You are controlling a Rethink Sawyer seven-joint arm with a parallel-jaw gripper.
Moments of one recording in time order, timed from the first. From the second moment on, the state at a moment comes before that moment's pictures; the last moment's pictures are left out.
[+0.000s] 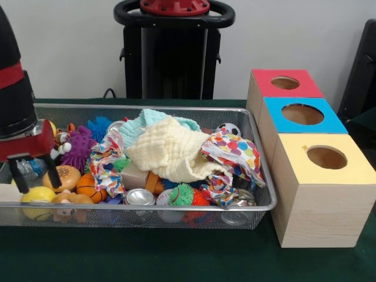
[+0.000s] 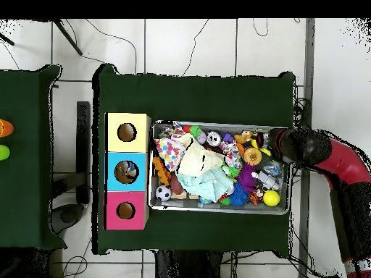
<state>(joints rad) -0.98 -0.37 0.58 1.32 -0.48 0.80 1.31</state>
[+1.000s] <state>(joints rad) -0.99 -0.33 0.57 1.33 -0.54 1.15 1.29</state>
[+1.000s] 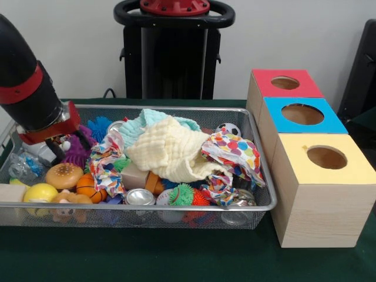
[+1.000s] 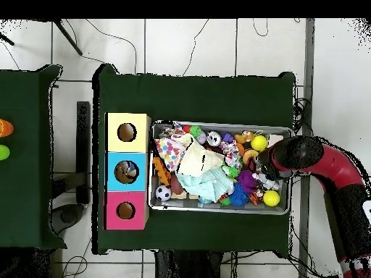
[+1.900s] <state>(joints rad) -0.88 -0.32 0.57 1.23 -0.70 1.34 0.88</state>
